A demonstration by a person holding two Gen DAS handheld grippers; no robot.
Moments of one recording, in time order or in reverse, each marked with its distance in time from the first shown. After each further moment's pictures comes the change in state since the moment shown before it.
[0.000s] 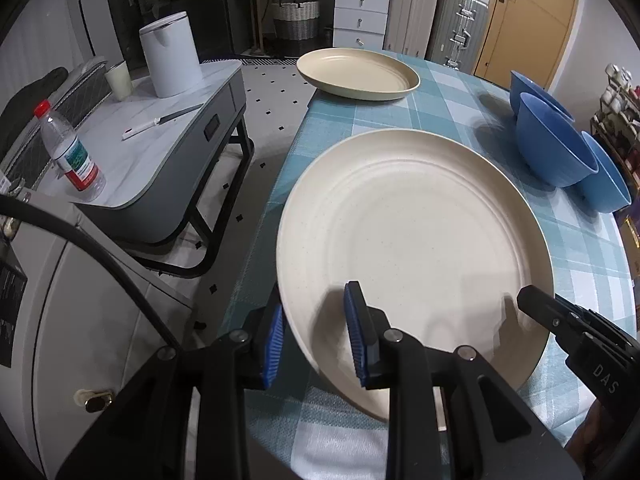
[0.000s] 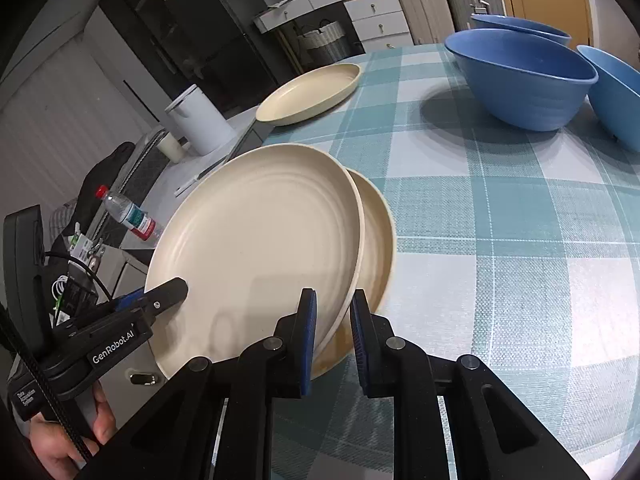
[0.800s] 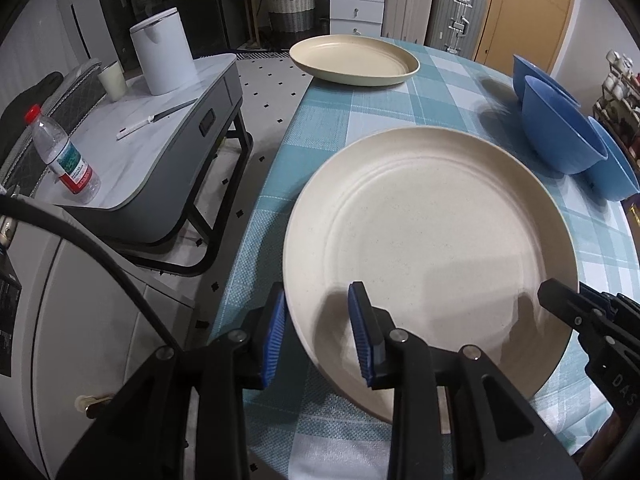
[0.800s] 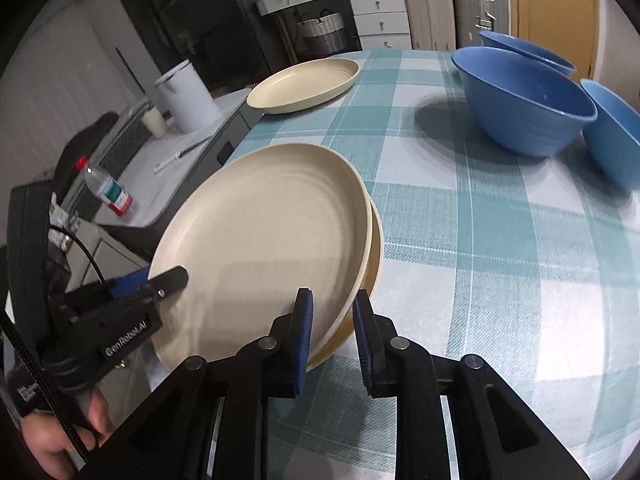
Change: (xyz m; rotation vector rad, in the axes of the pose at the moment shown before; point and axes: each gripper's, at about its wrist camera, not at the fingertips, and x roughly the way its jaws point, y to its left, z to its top) left arm 0.014 -0.004 0.001 0.020 0.024 0.012; right arm -0.003 0.014 0.010 -0.108 0.044 -0.118
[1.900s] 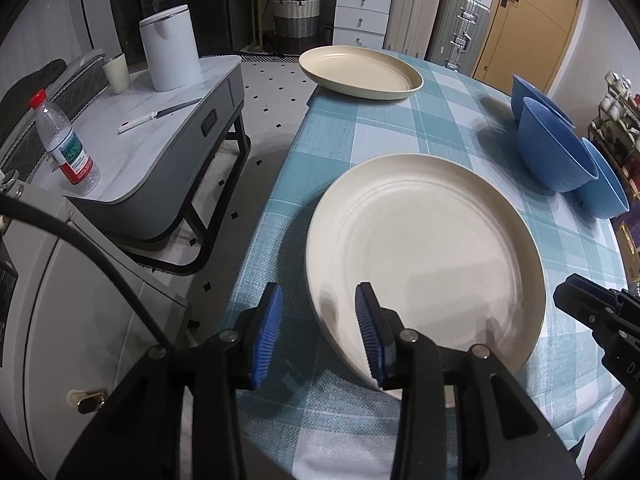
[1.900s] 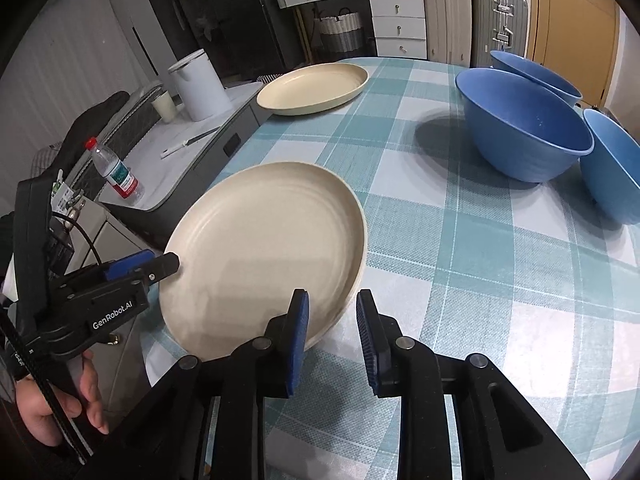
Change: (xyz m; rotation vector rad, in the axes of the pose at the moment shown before) left arm -0.008 0.010 -0.002 -0.049 -0.023 -0.039; right arm -0.019 -0.007 0.007 -0.082 0.009 -0.002
